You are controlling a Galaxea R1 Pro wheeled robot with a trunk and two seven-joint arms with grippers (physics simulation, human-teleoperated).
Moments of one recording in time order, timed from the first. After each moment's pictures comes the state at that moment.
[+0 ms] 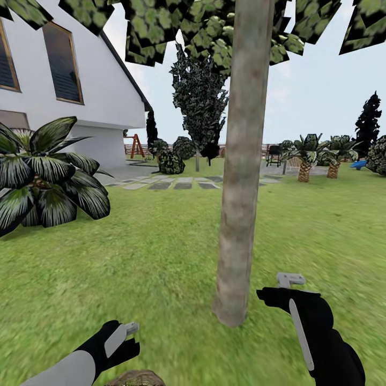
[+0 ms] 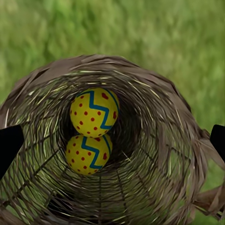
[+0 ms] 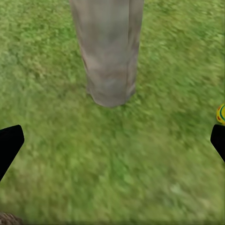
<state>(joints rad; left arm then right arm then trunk) -0.64 0.01 -0.13 -0.26 0.57 0.58 0.35 -0.31 0.03 -0.13 -1.57 0.09 1.04 0.07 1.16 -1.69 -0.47</state>
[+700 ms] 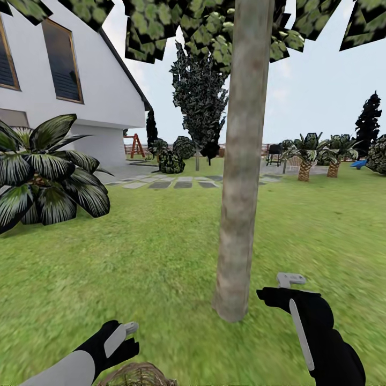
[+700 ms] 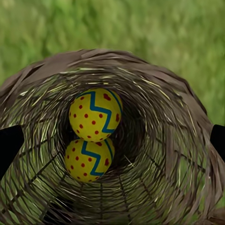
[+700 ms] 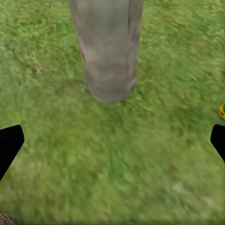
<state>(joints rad) -0.64 0.01 -0.13 -0.26 0.57 0.57 0.35 -0.31 0.03 -0.13 -1.57 0.09 1.04 0.07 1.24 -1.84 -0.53</state>
